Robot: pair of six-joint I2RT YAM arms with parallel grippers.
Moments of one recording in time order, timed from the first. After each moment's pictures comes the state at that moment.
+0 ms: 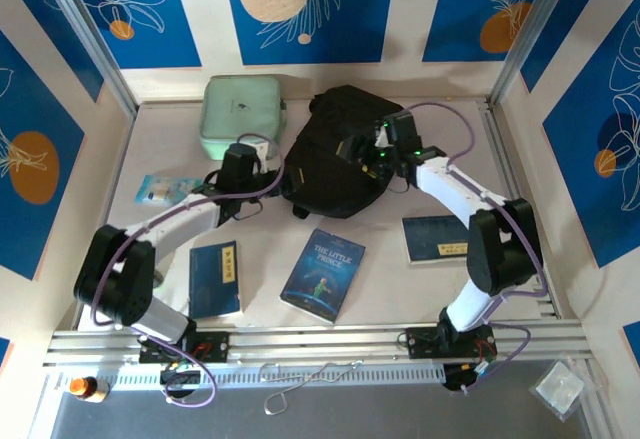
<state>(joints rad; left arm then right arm) -0.49 1.54 0.94 -0.01 0.28 -0.59 0.31 1.65 1.21 -0.35 -0.32 0.74</state>
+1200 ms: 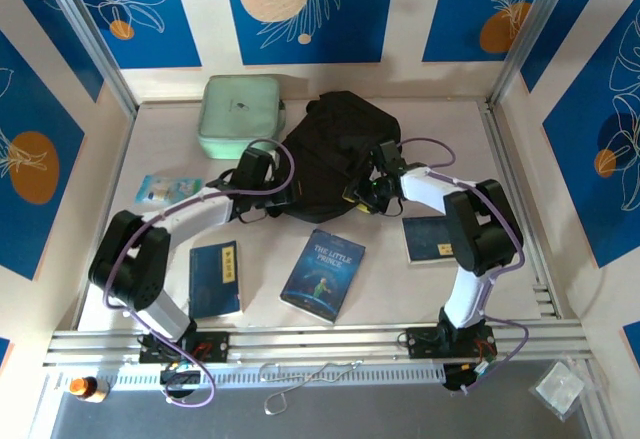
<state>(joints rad) -0.52 1.61 1.00 -0.20 0.13 -0.55 0.35 1.79 1.08 -0.38 -0.37 0.81</state>
